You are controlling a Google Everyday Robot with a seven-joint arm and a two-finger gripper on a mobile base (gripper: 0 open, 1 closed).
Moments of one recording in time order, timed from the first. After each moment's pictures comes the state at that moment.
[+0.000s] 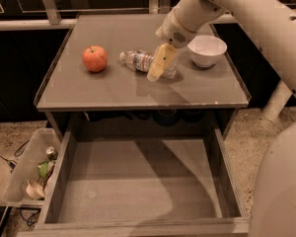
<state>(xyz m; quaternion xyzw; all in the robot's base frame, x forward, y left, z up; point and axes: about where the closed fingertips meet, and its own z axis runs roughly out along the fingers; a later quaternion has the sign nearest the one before) 0.685 -0.042 0.895 -0.62 0.72 0.10 0.29</state>
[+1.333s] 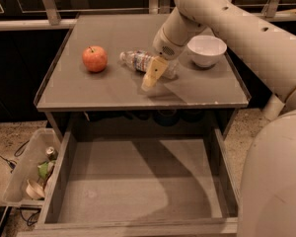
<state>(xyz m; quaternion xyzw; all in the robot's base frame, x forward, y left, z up) 0.703 -0.032 0.845 -0.60 0.75 0.08 0.26</state>
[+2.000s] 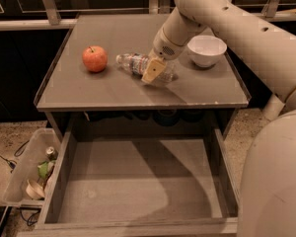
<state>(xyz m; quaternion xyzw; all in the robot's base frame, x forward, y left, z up) 0.703 -0.032 0.845 -0.60 0.75 0.08 0.26</state>
